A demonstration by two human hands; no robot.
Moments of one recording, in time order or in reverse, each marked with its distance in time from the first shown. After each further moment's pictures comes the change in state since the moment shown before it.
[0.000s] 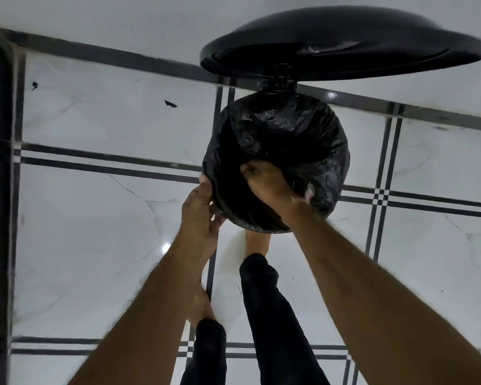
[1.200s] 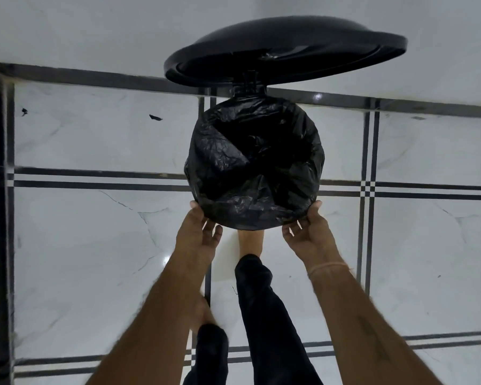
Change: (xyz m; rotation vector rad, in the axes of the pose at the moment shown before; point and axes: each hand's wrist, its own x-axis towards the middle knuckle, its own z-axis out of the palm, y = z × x) left_hand -0.006 -0.033 0.000 -0.170 0.092 -0.167; right_hand -0.091 0.099 -0.028 1.591 0.420 0.613
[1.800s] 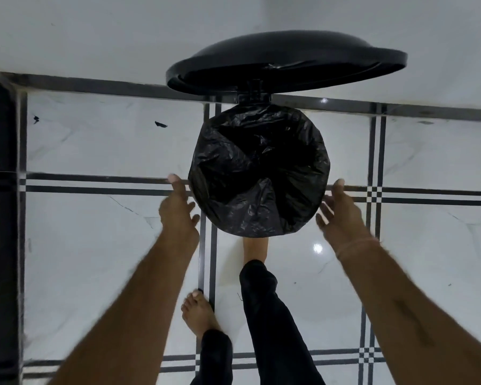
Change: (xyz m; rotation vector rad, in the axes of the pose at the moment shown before) left_hand 0.008 0.056 0.021 0.267 0.163 0.235; right_hand 0.010 -0.060 0.019 -0.311 0.042 -0.157
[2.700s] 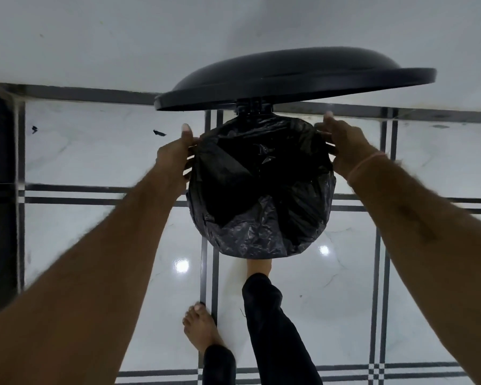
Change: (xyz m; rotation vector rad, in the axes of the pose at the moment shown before) left_hand 0.043 0.095 0.065 0.371 -0.238 0.088; right_hand 0.037 -0.111 0.091 -0.358 -0.242 -0.227
